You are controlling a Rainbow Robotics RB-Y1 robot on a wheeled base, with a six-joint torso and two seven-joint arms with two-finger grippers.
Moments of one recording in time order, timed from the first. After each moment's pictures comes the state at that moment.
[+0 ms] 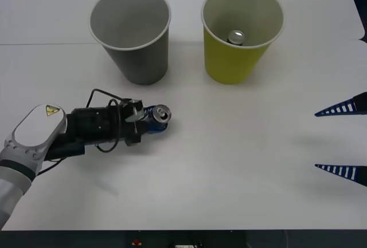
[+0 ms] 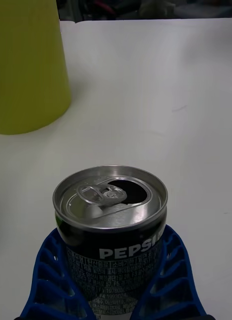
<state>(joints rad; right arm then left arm) 0.26 -1.13 -0.26 -2.01 1.31 -1.13 -0.09 -0.37 0.48 -0.25 -1.26 -1.40 -0.97 -0.25</state>
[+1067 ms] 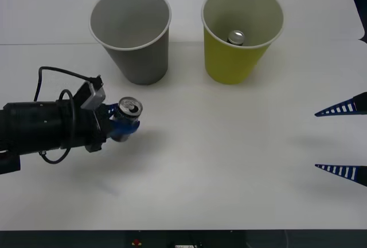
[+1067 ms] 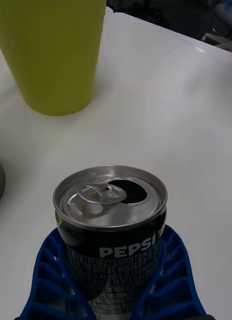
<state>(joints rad) 0.26 -1.13 -0.26 -2.01 1.31 -1.13 -0.09 -0.04 0.72 -0.04 -2.05 -1.69 -1.03 0.70</state>
